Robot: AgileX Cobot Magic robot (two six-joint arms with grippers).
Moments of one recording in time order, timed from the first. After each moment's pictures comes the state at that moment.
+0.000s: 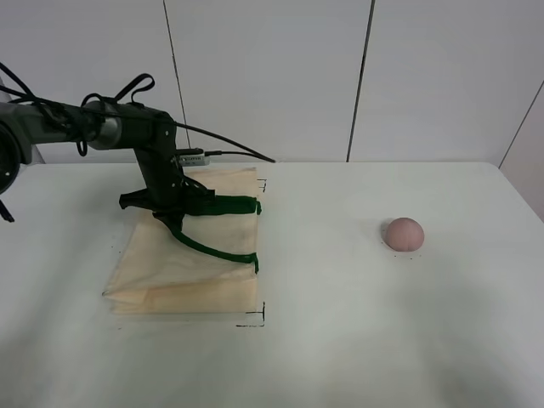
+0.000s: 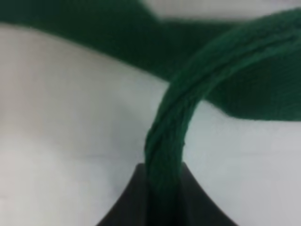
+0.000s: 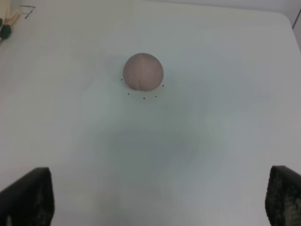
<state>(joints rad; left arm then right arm) -0.30 2.25 -1.73 0.14 0.86 -0.46 0.08 0.00 -0.49 0.02 1.03 -0.01</state>
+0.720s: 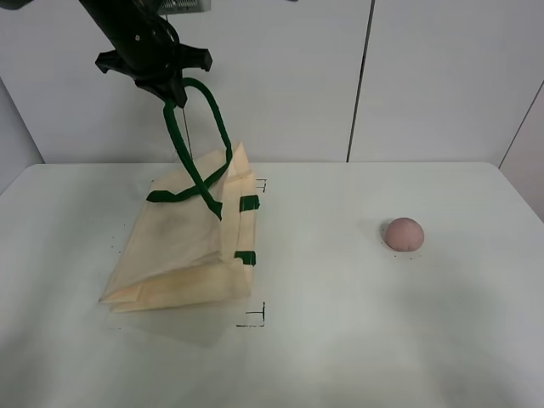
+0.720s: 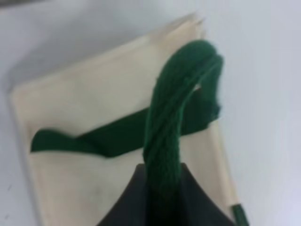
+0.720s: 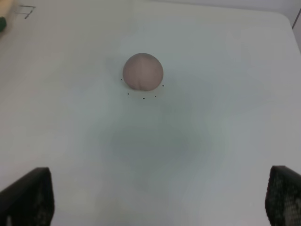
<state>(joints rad) -0.30 2.04 -2.21 -0.03 1.18 -0.09 0.08 0.00 -0.49 0.02 1.03 -0.01</state>
